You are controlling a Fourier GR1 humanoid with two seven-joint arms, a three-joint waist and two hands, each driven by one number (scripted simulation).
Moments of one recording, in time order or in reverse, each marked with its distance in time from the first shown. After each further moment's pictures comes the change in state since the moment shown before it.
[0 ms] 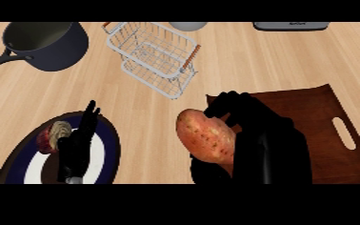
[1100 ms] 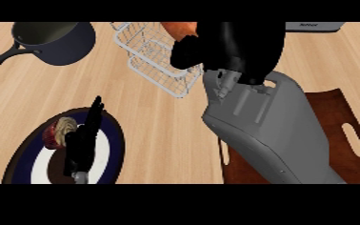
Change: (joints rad) left arm -0.039 -0.015 -0.012 0.016 -0.020 -0.003 0.008; right arm -0.565 0.008 -0.393 0.526 -0.192 0.041 -0.032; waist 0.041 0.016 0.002
